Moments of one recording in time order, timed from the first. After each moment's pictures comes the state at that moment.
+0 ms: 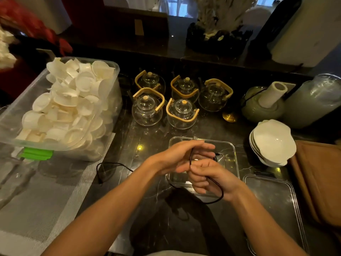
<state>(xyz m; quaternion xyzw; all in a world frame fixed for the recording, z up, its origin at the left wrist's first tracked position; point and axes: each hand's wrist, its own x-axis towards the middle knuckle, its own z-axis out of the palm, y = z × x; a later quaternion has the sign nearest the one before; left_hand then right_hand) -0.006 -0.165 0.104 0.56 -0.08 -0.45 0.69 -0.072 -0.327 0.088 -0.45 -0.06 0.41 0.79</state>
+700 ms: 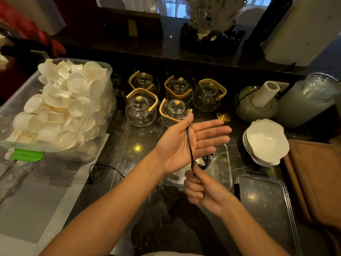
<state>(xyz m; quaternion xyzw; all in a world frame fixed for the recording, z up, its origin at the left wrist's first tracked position) -0.008 -0.192 0.147 0.13 -0.09 -0.51 0.84 -0.101 -0.331 0.071 -0.39 0.08 0.37 0.84</state>
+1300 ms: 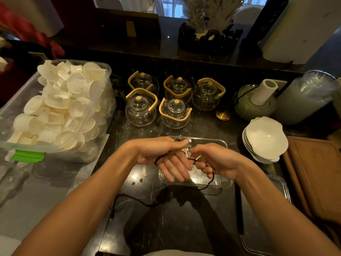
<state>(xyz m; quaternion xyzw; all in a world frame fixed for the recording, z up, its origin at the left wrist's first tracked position) 0.012 -0.138 0.143 0.61 -0.11 -0.60 0.50 -0.041 -0.354 0.133 -0.66 0.11 0.42 0.62</state>
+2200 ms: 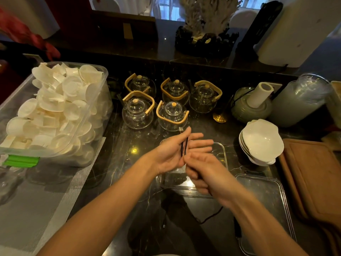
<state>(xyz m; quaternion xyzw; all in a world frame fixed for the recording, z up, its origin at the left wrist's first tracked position) 0.003 -0.187 0.110 0.37 -0.01 -0.48 0.80 -0.089 -0.326 0.142 -0.63 0.07 0.26 0.73</state>
